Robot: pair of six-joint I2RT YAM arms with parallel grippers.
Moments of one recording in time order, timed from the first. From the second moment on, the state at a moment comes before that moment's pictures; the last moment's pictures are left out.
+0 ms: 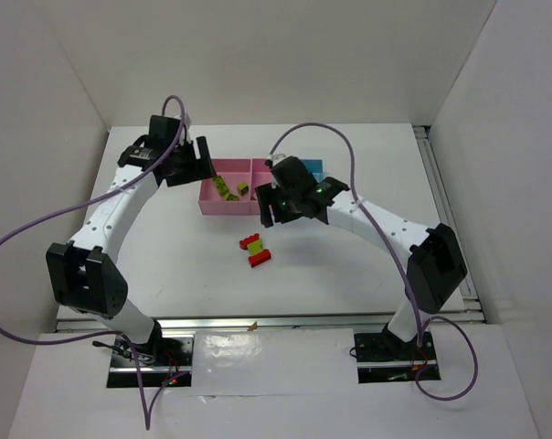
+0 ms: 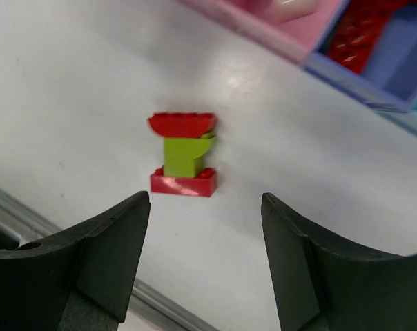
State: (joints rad) left arm -0.20 1.58 1.52 -0.74 0.07 -0.38; right arm 0.73 1.64 1.38 -0.56 0.03 0.37
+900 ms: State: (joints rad) left arm -0.13 1.56 1.42 -0.76 0.12 -0.43; right arm 0.88 1.92 1.47 -0.62 0.00 0.29
